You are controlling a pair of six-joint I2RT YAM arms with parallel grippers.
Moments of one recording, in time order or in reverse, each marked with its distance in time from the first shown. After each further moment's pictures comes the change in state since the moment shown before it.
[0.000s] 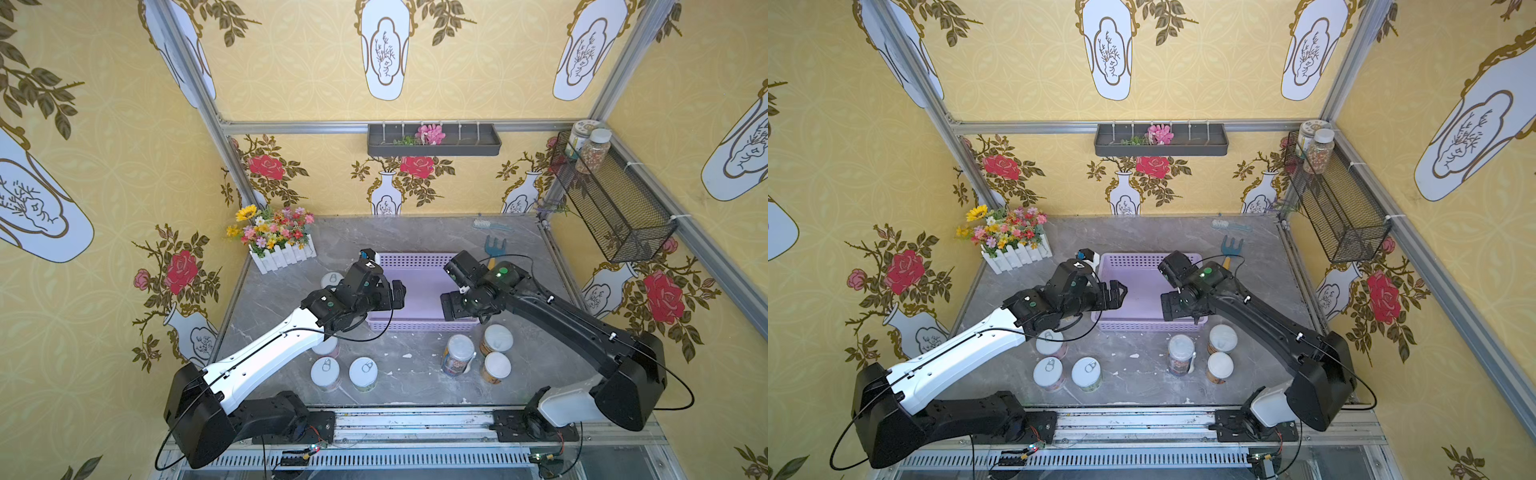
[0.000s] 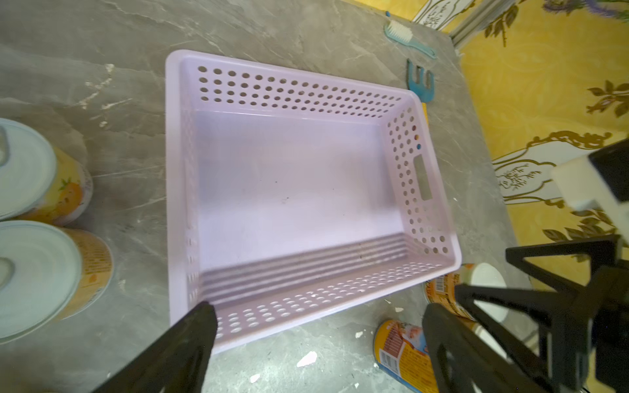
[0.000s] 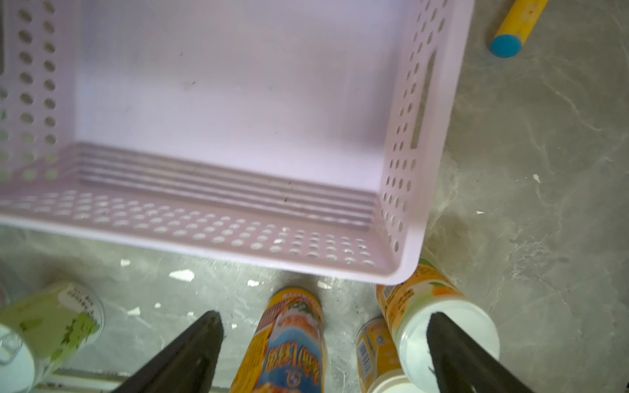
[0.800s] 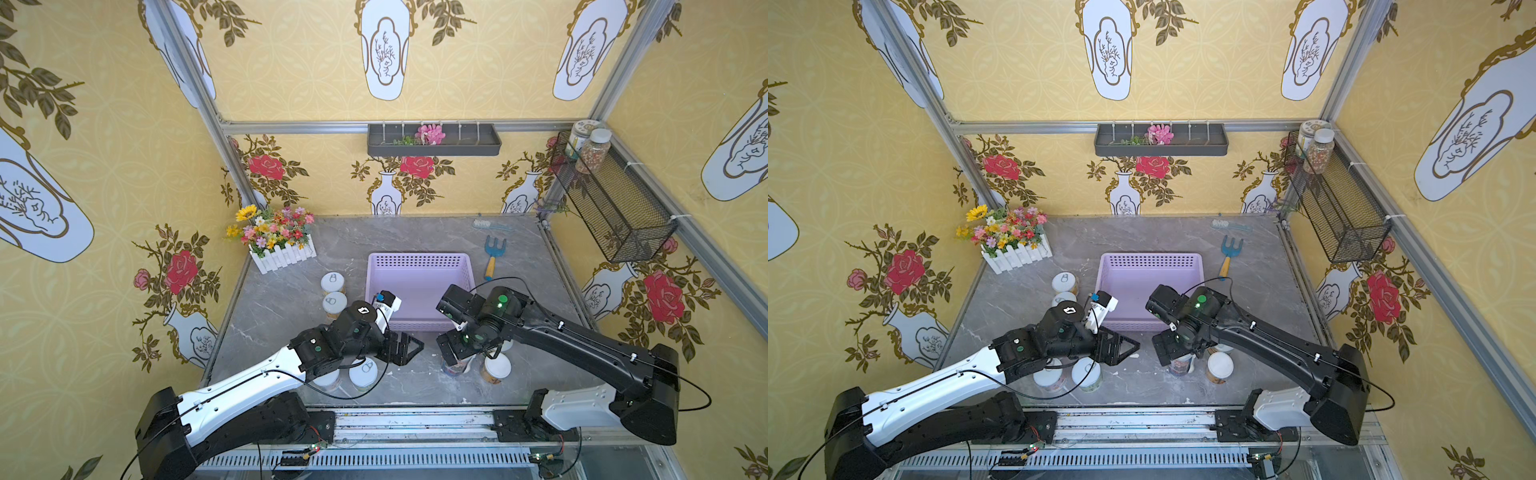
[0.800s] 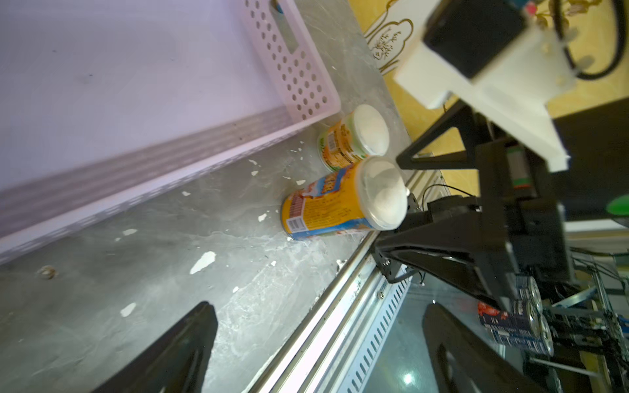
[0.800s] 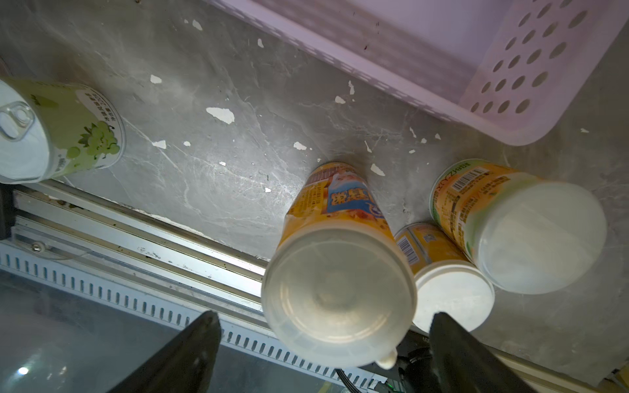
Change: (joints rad) left arm -0.204 -0.239 -0.322 0.197 0.329 0.009; right arm 0.248 -0.090 -0.068 -0.166 -0.123 0.041
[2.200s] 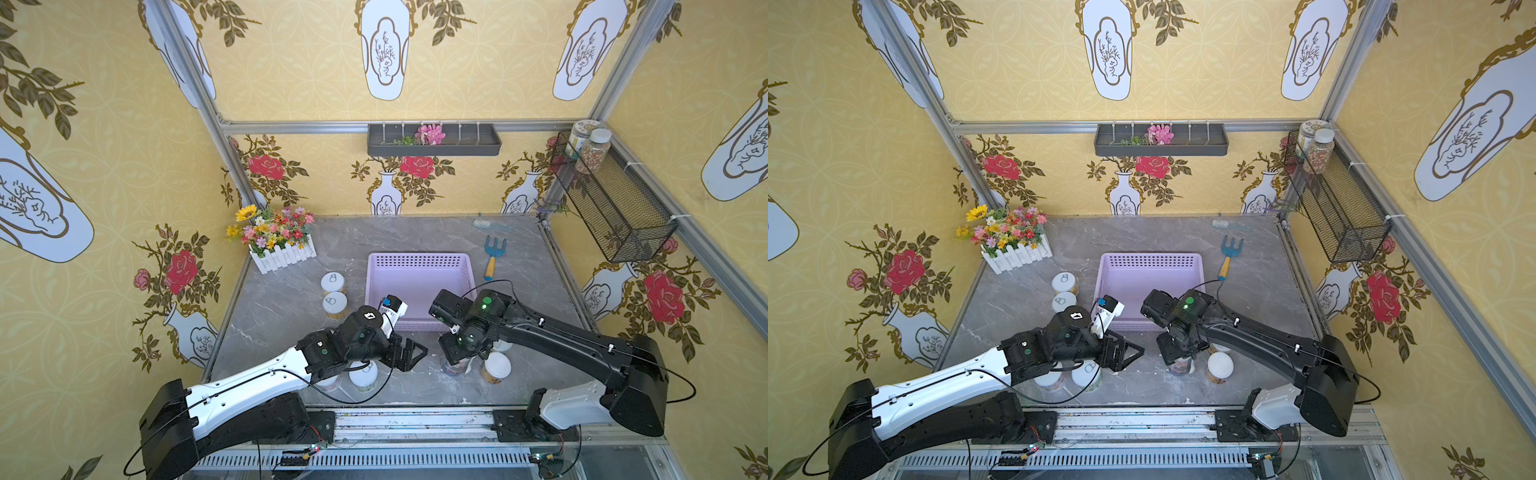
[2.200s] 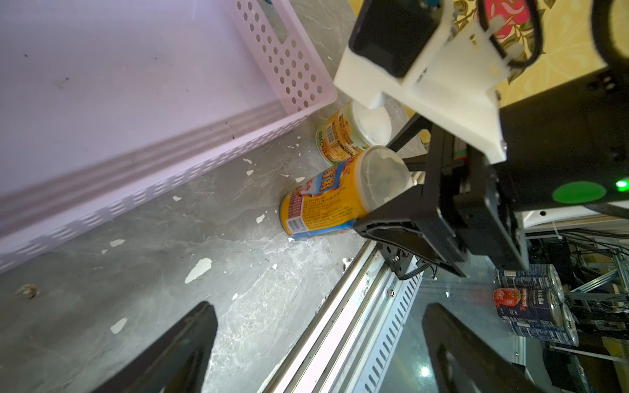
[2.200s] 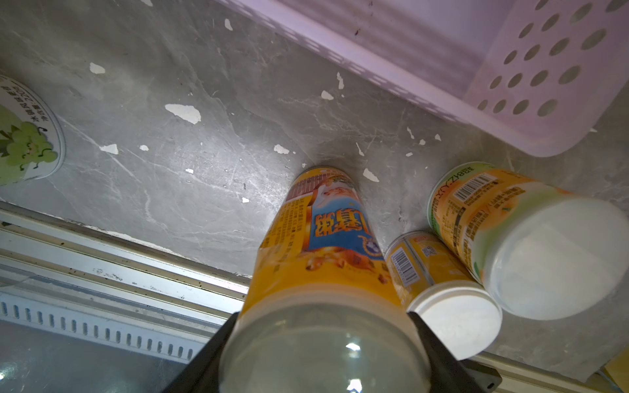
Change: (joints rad) left arm -0.033 0.029 -0.029 0.058 -0.034 0.032; right arm -0.011 0.053 -0.053 0.048 0.022 -0.001
